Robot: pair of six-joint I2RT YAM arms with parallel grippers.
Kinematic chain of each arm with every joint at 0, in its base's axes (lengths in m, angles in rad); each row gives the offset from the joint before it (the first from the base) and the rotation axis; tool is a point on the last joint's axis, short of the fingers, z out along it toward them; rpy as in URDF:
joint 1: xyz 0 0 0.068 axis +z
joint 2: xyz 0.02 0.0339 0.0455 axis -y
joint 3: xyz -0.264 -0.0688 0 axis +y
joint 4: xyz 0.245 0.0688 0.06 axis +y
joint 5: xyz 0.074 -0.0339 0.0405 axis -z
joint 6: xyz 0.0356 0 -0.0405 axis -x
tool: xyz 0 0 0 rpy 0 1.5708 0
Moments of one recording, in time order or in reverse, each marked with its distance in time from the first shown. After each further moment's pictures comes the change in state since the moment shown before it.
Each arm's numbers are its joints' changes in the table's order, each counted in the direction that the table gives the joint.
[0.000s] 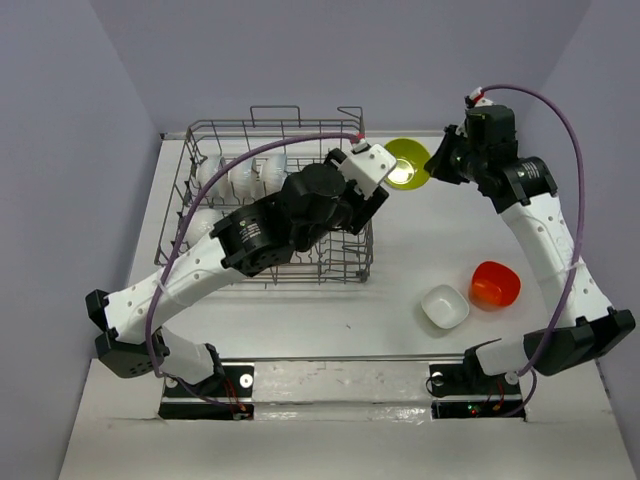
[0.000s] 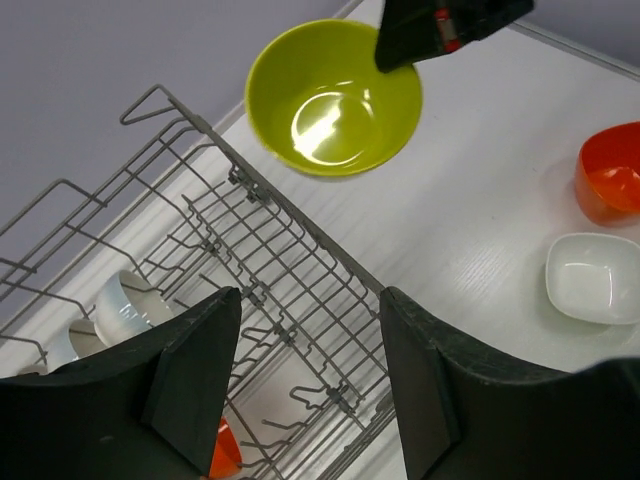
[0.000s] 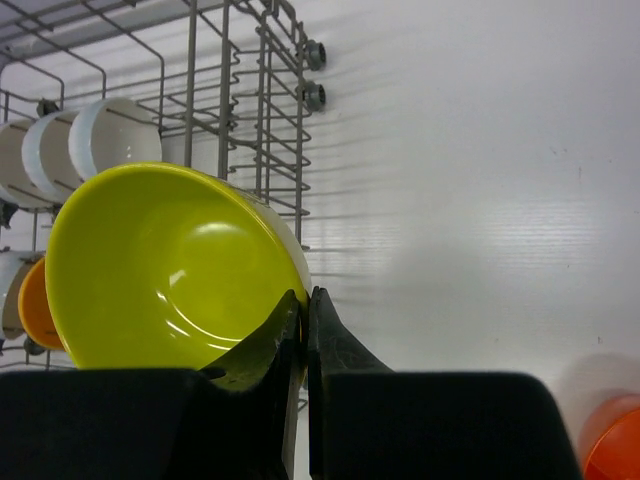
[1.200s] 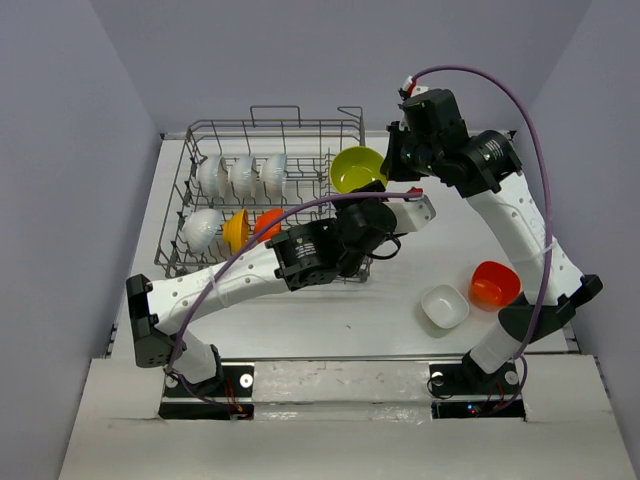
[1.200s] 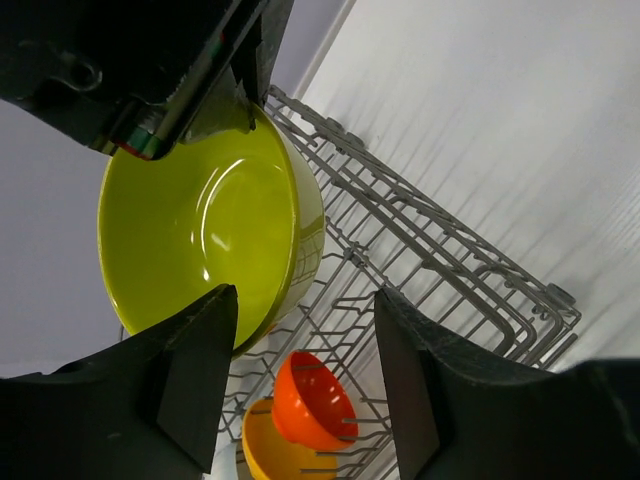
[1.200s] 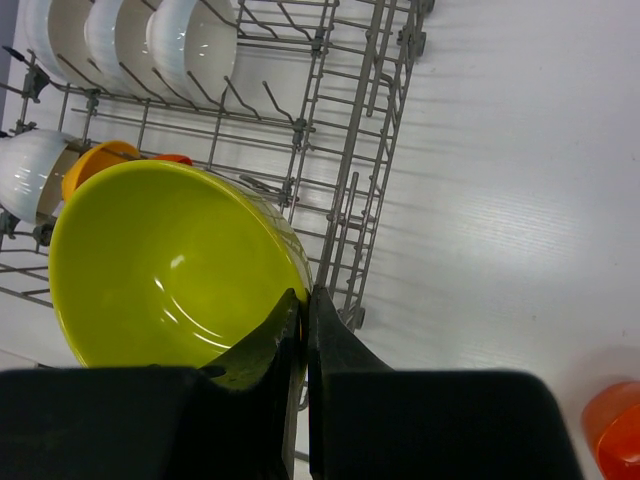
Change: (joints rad) left arm -0.130 -0.121 0.101 -0.066 -0.278 -0.346; right arm 0.351 -0.272 -0.520 0.366 0.167 0.022
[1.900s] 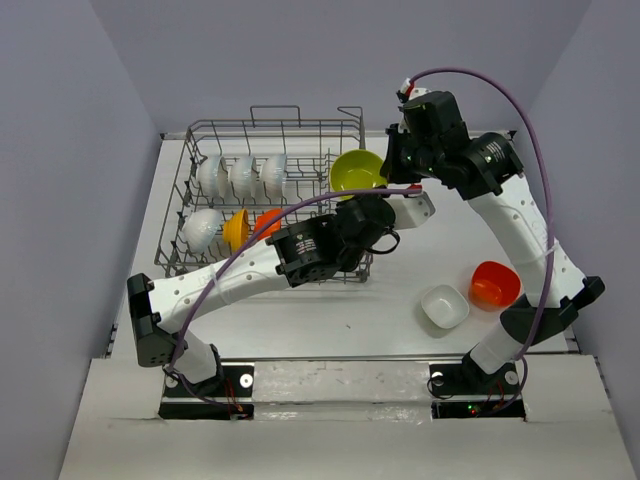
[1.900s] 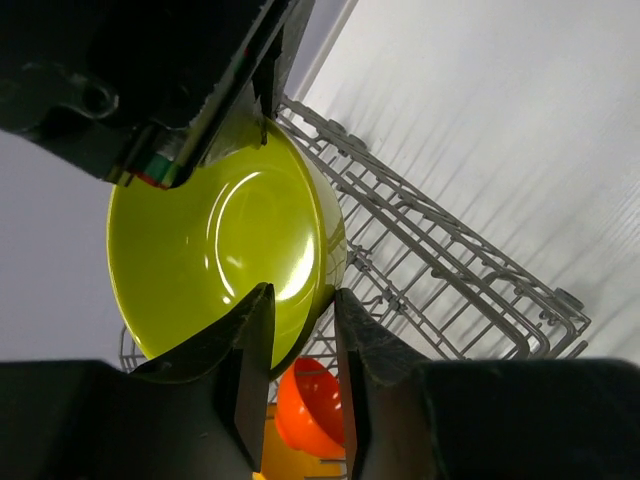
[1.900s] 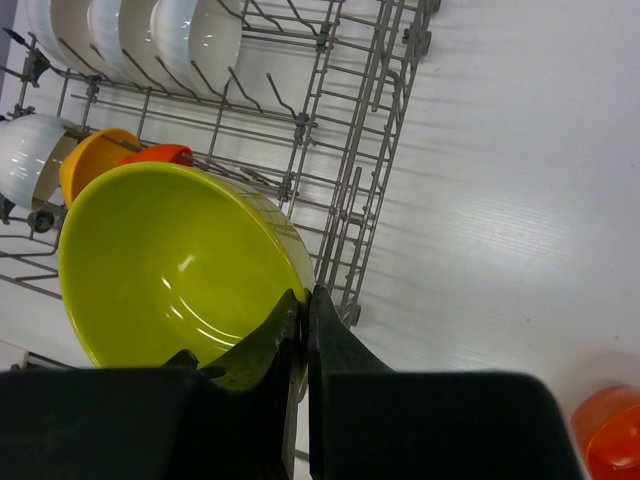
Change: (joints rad) left arm 0.027 -0.010 0.000 -0.018 0.020 -0.016; right arm 0.008 0.013 0.018 -0.002 0.003 0.019
